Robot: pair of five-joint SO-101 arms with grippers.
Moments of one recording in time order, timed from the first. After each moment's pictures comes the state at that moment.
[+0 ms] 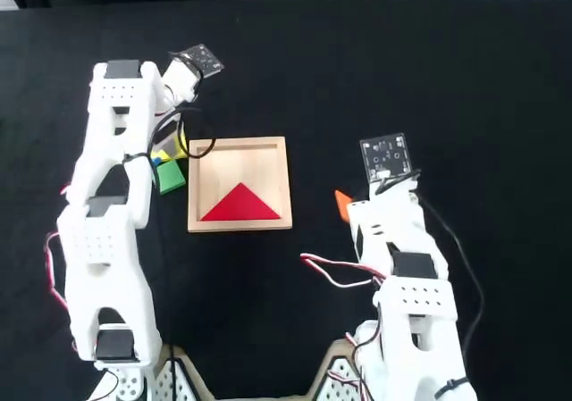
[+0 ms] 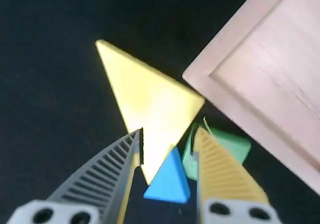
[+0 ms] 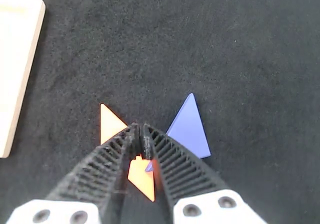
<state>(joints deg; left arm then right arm) -6.2 42.1 -33.5 80.7 -50.2 3.0 -55.5 80.3 29.4 15.4</state>
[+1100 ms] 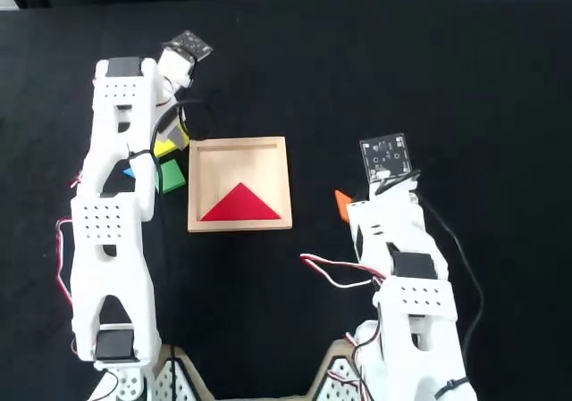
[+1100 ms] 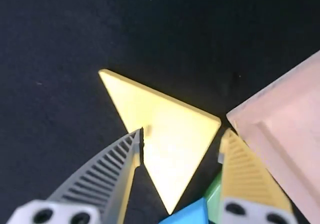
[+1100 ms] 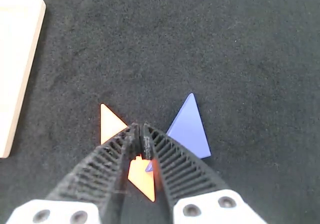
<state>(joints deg) -7.2 55.3 -54.0 83.9 -41.5 3.0 -55.5 80.4 29.4 15.4</state>
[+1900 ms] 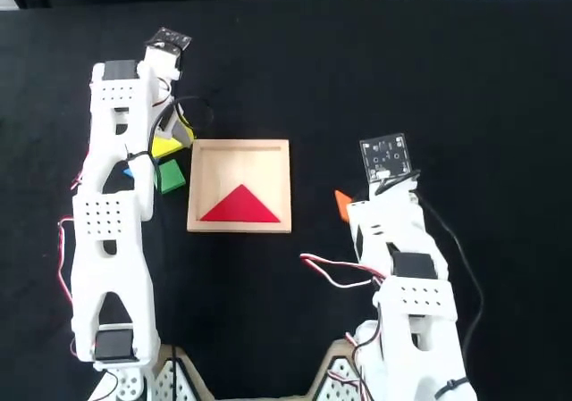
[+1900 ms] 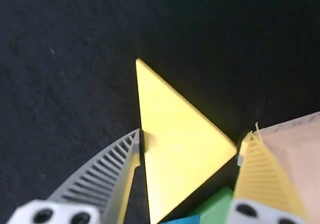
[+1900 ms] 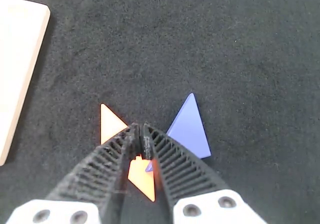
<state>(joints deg) -8.4 60.9 -60.4 86.2 -26.9 3.0 -55.5 80.4 29.4 15.4</state>
